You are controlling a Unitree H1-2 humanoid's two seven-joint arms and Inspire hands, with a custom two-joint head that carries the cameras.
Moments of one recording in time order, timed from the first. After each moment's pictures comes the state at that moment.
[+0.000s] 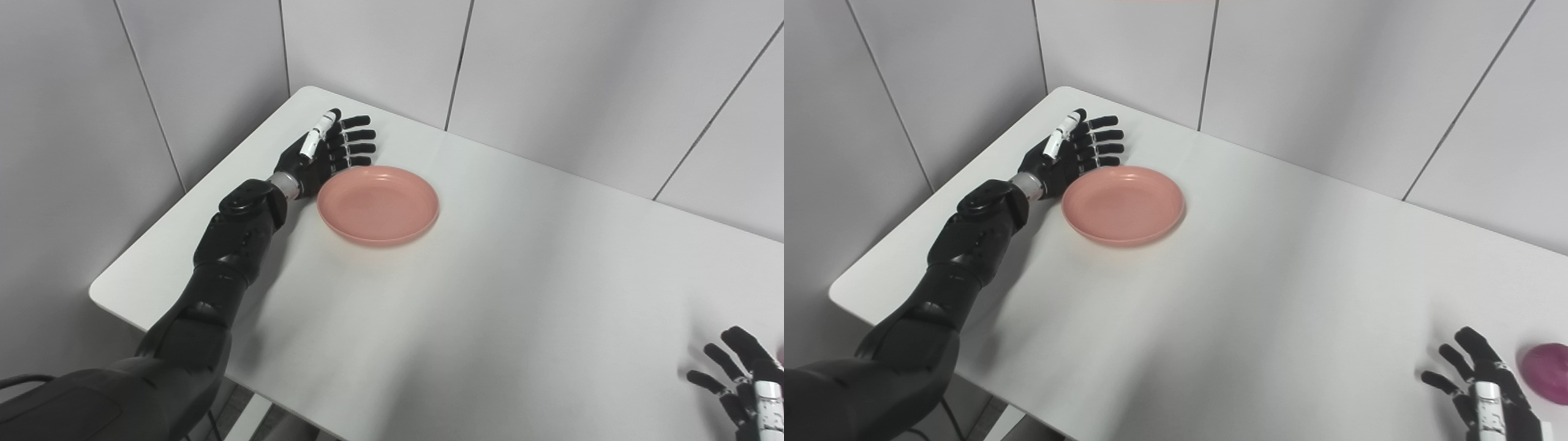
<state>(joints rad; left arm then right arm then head) -0.51 0.37 0.27 0.61 -0.41 0.16 -0.33 0.05 -0.14 -0.12 -0.26 0.18 0.20 0.08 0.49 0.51</state>
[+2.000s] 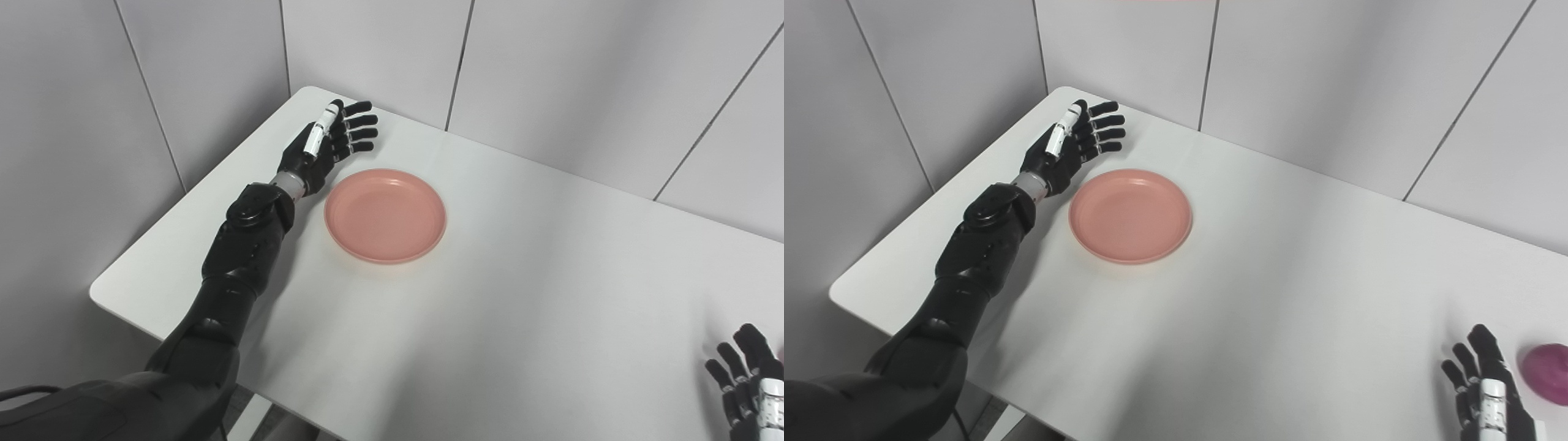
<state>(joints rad) -0.47 0.33 0.30 0.51 -0.36 0.05 -0.25 0.05 -0.13 -0.12 -0.26 0.18 0.20 0.07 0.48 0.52</state>
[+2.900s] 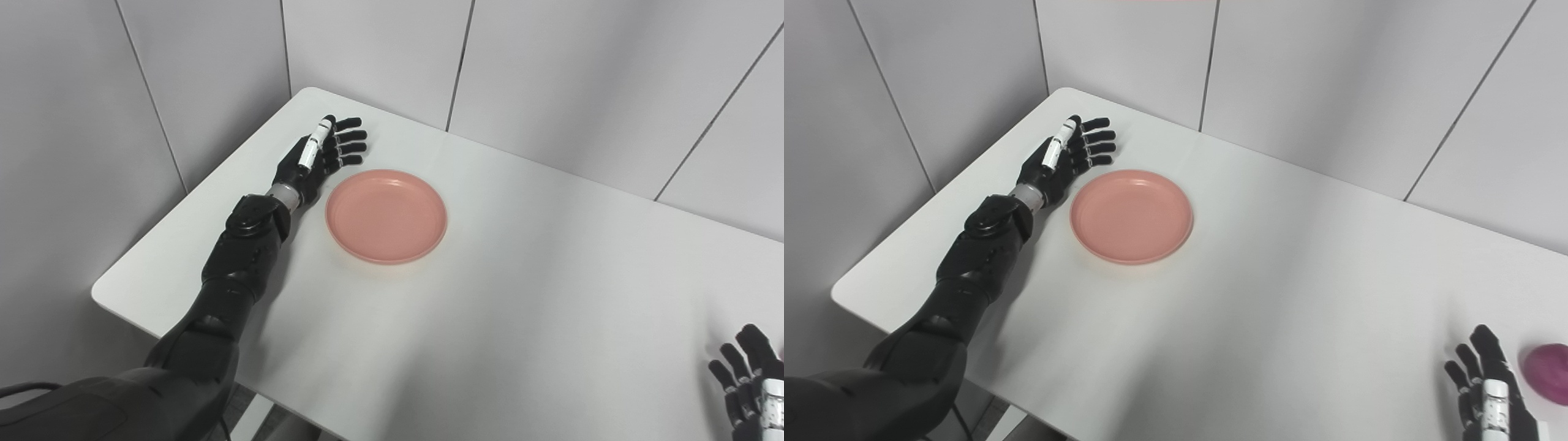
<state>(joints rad) -0.49 0.35 0.29 0.67 -0.33 -0.04 -0.26 0.05 -0.13 -0.12 -0.26 0.18 0.20 0.08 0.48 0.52</state>
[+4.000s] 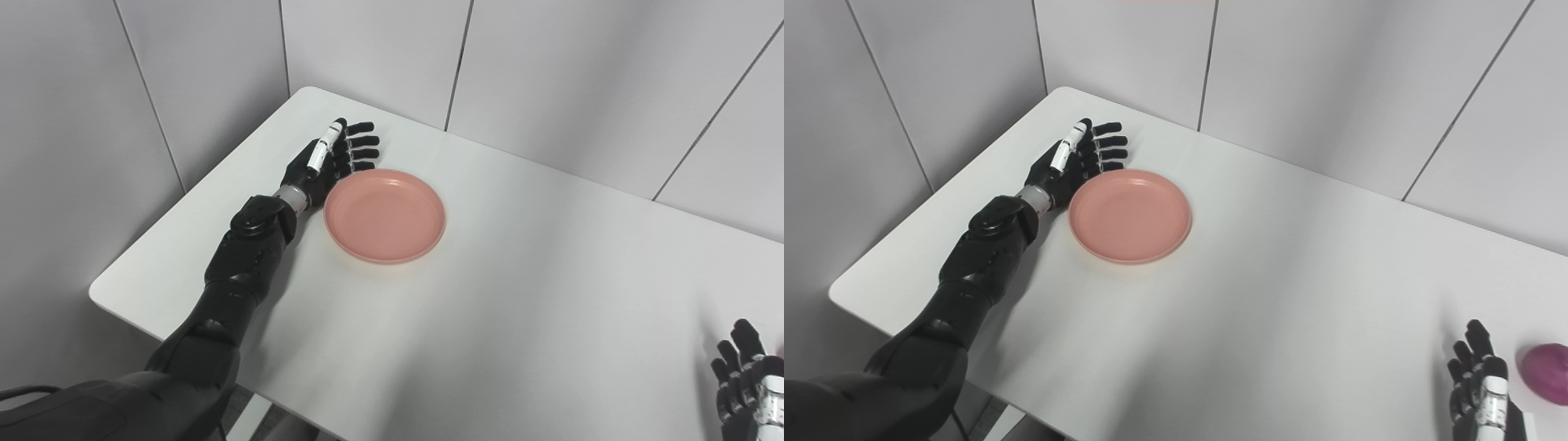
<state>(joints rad) -0.47 0.33 0.26 0.59 -0.35 0.03 -0.28 0.04 -0.15 -0.09 -0.26 0.17 0.20 0.10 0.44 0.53</state>
